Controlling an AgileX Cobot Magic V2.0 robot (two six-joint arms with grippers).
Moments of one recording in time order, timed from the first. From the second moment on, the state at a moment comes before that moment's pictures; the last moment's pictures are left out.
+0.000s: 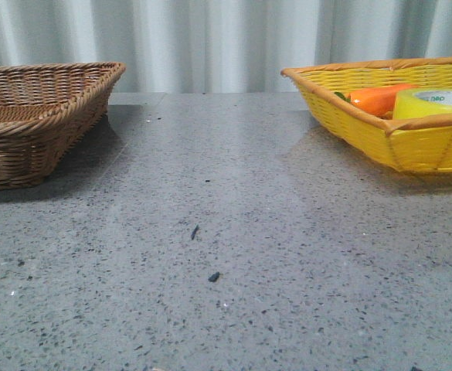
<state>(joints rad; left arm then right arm) -0.18 0.00 0.01 -0.31 0.06 -0.11 0.00 -0.01 0.01 0.31 0.13 -0.14</state>
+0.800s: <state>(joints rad) -0.25 0.50 -0.55 -0.25 0.37 -0.04 0.04 0.70 -0.88 0.40 0.76 -0.14</state>
